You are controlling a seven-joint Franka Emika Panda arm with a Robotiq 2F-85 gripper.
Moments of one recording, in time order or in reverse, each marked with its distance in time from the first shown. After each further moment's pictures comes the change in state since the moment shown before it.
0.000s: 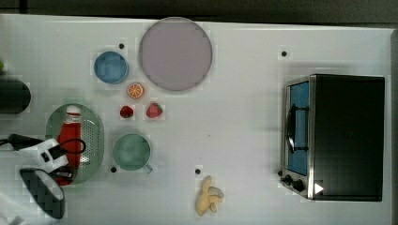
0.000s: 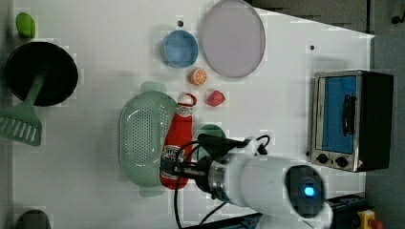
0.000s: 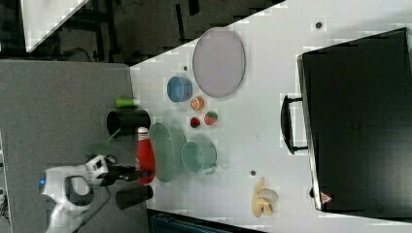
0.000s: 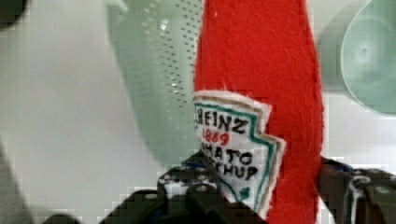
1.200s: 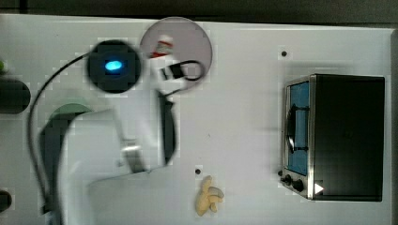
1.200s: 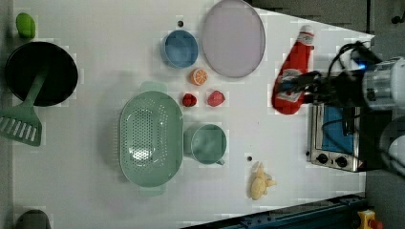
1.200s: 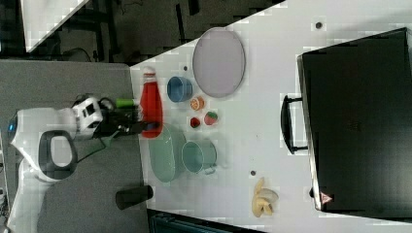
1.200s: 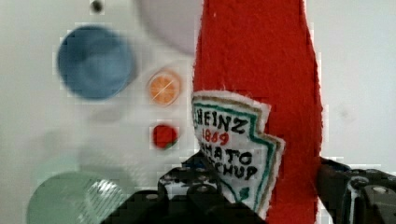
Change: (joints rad) arm -0.169 -0.088 -0.421 0.228 0.040 -0.282 -0.413
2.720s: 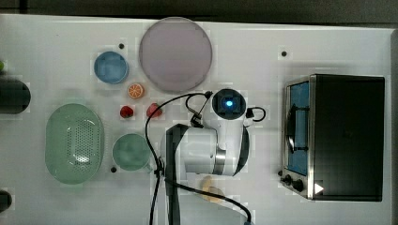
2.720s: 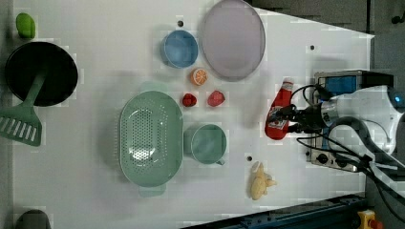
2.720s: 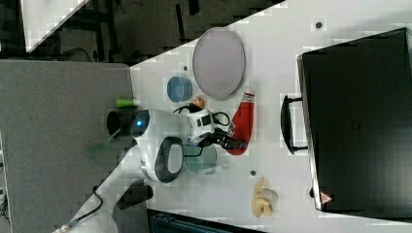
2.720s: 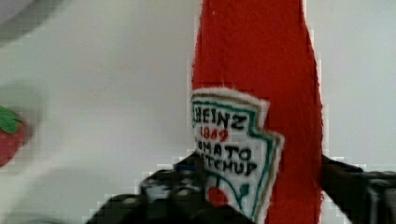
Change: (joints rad) arm -0.036 0.185 -0.230 -0.360 -0.048 0.344 -0.153
